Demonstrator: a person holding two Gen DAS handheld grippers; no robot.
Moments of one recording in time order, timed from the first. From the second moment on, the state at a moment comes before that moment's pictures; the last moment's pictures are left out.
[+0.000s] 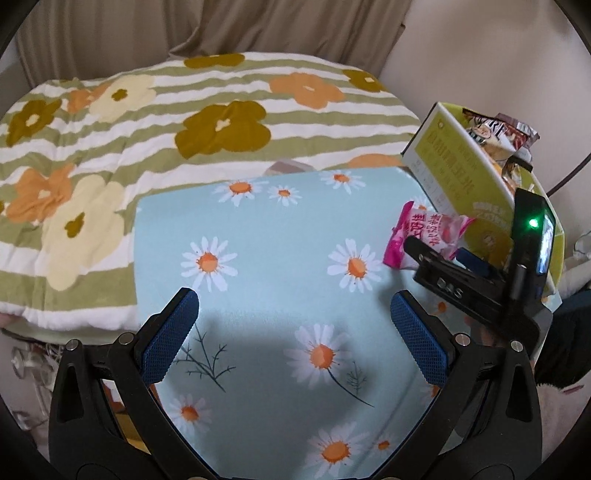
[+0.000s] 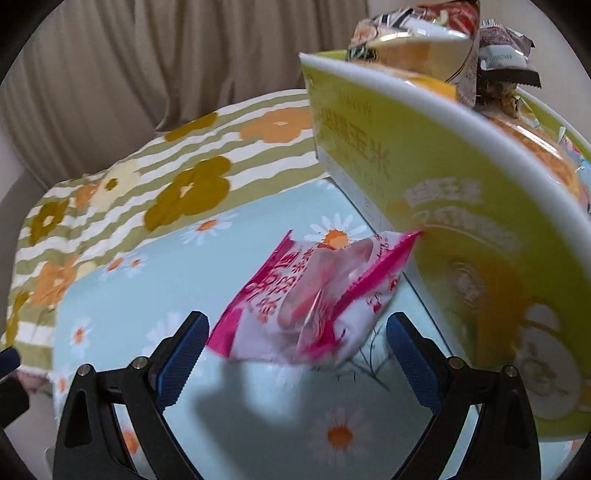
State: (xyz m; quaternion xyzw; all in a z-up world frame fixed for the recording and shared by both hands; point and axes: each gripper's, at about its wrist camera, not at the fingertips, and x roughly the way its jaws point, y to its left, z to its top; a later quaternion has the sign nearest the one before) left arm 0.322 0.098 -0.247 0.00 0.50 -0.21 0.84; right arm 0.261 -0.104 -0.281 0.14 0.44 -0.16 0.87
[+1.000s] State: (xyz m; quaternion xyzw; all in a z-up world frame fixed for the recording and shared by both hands) left arm 0.331 0.092 -0.183 0.01 0.47 -0.22 0.86; right arm 0.234 -0.098 -0.174 0.11 0.35 -0.05 0.93
